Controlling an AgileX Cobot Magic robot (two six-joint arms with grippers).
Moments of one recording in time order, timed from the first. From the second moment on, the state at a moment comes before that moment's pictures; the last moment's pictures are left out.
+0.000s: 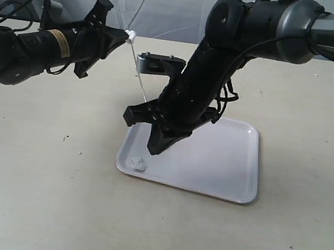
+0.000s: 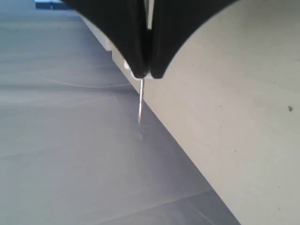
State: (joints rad) left arm -0.21 2.01 -1.03 0.65 -0.75 -1.74; right arm 0.62 2.01 -1.46 0.51 1.04 -0.24
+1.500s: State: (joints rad) left arm -0.21 2.01 -1.03 0.99 -0.84 -1.90; right arm 0.62 1.99 -1.46 0.39 0.88 -0.18
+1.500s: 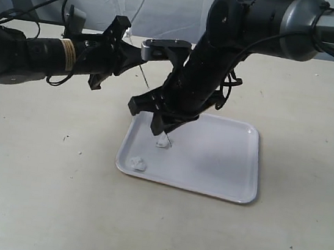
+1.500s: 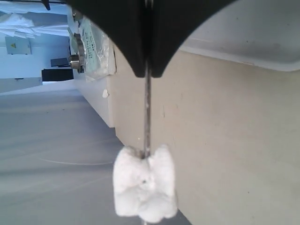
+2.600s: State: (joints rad) left arm -0.19 2.01 -1.03 1.00 -0.82 -1.91; right arm 0.62 1.99 -1.46 0.35 0.82 -0.15
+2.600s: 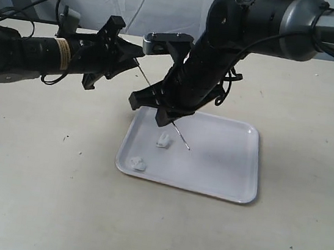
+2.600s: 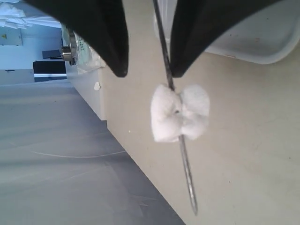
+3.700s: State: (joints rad) left arm -0.18 2.01 -1.03 1.07 -0.82 -1.89; right arm 0.62 1.98 -1.46 0.35 0.81 -0.16
